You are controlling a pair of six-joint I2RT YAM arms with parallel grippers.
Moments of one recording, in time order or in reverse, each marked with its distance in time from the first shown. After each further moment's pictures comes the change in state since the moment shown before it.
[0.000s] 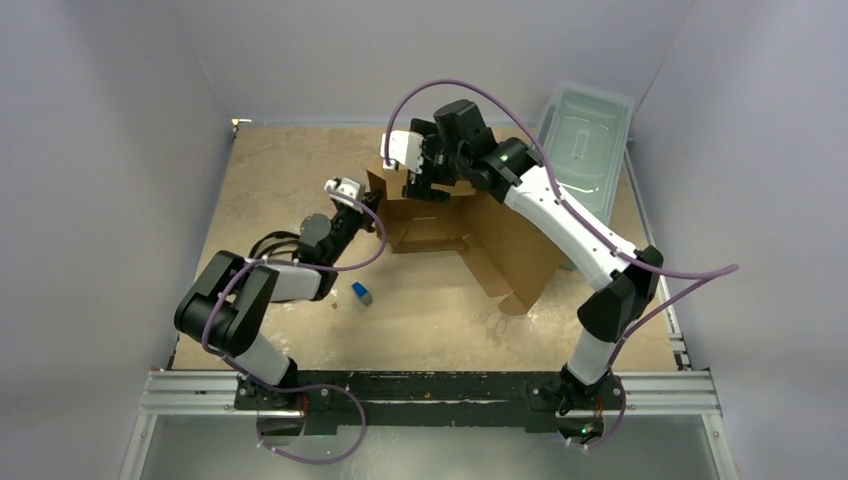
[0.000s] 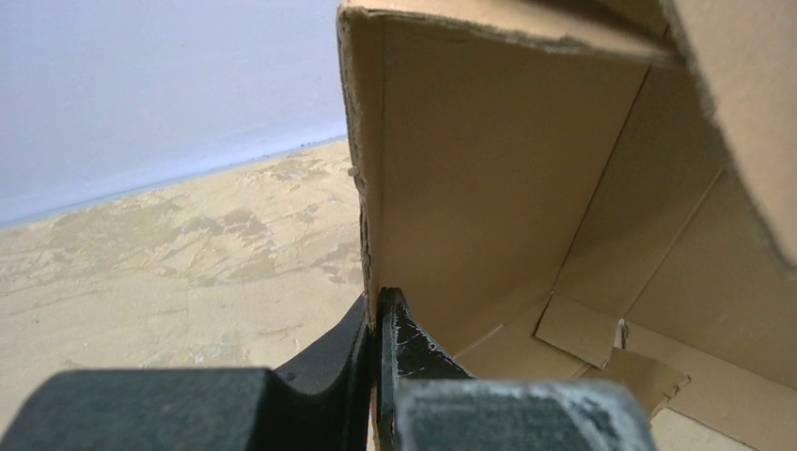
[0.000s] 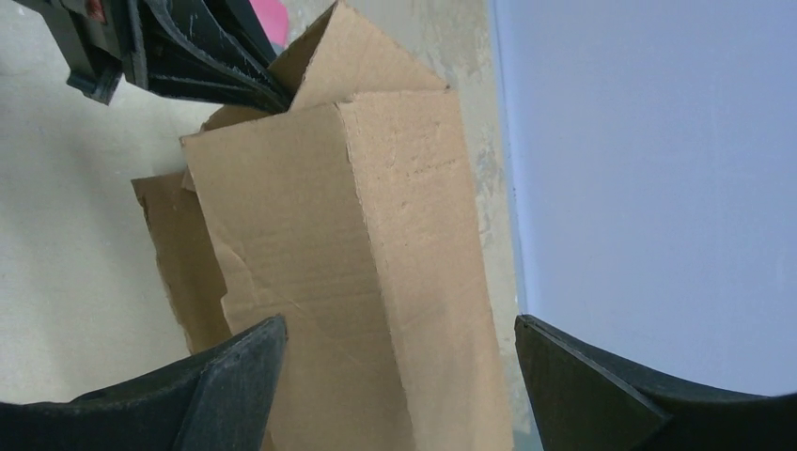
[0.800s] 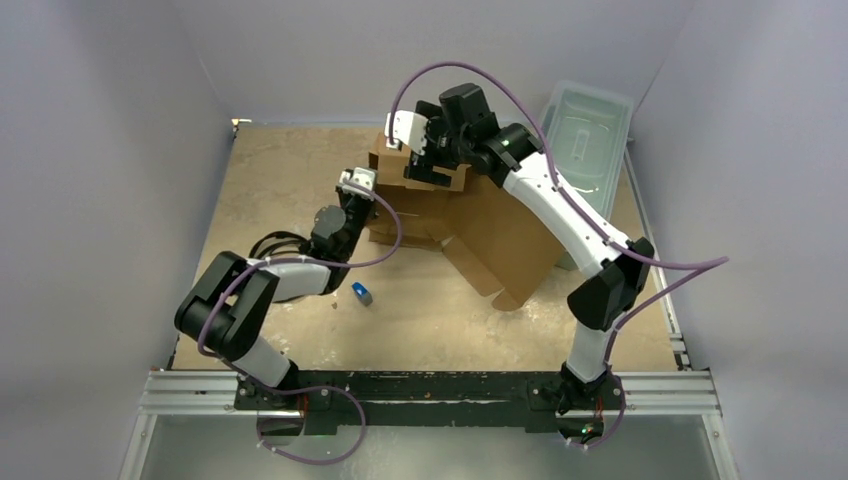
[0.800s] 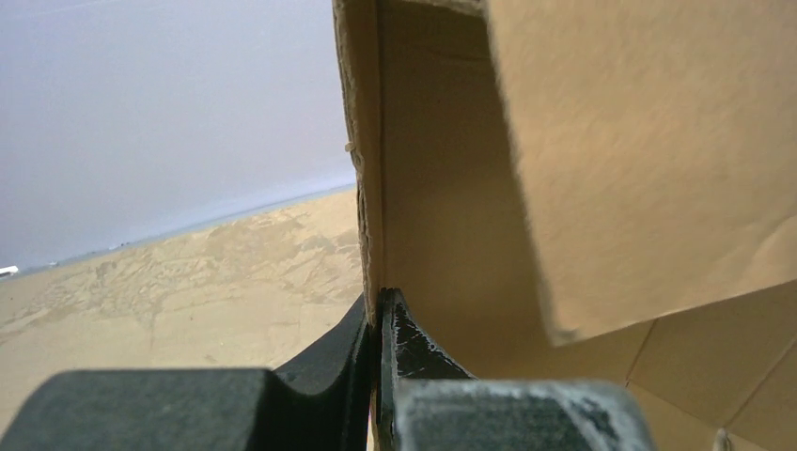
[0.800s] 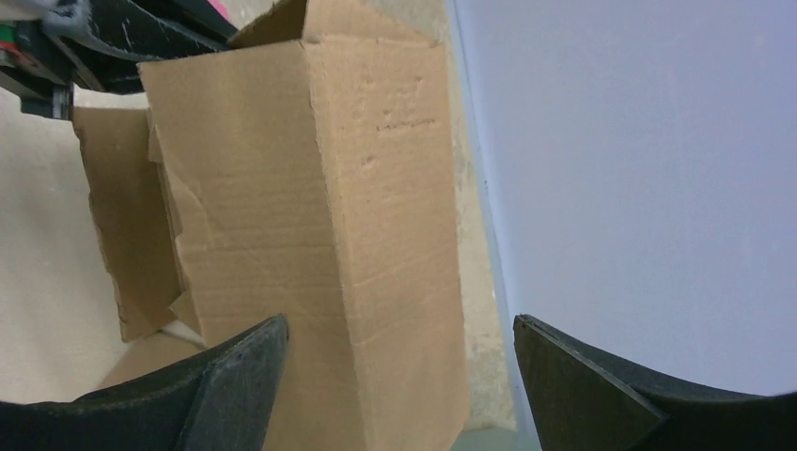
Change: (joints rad) left arm -0.092 -0.027 0.093 -0.102 -0.320 0.201; right arm -0.048 0.054 0.121 -0.007 -0.016 0.003
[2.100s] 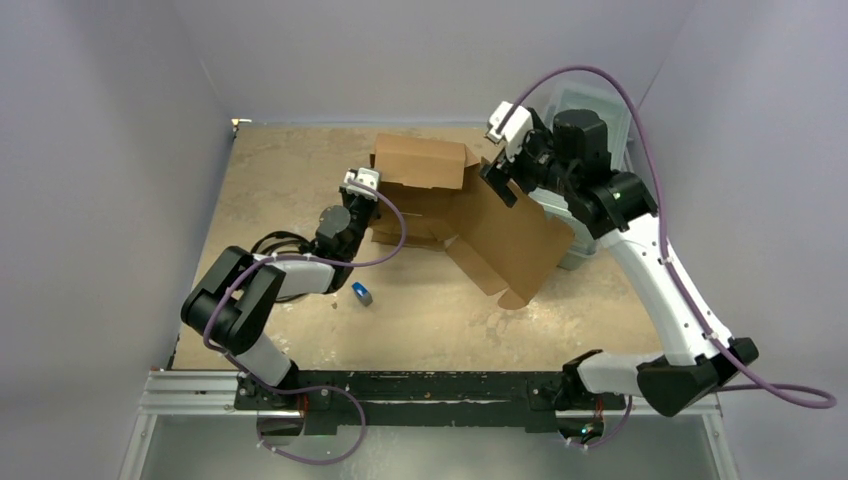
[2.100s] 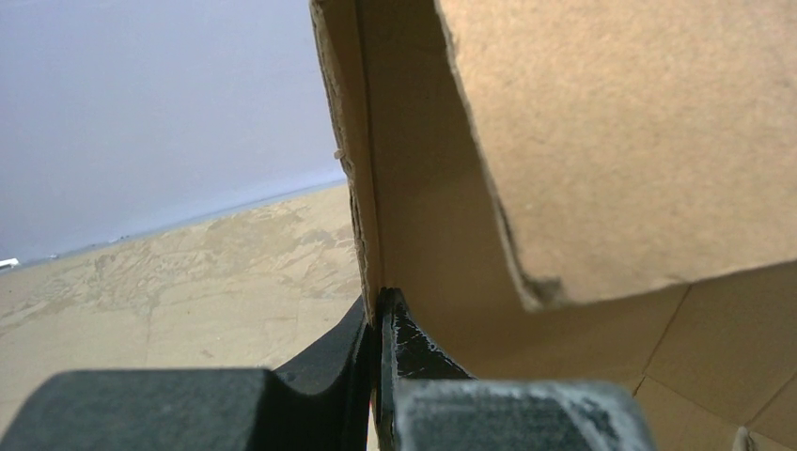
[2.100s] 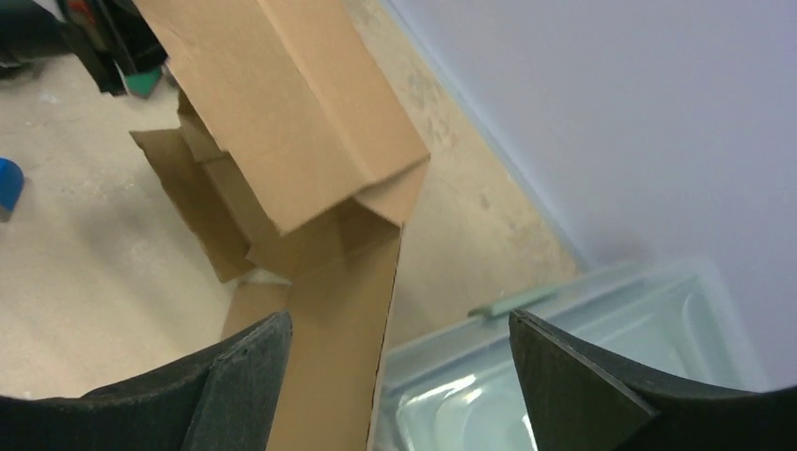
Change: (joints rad) left arm -0.019 0.048 0.025 0.007 -0.044 0.010; right arm -0.209 -0.510 -0.413 0.067 -0.097 0.325
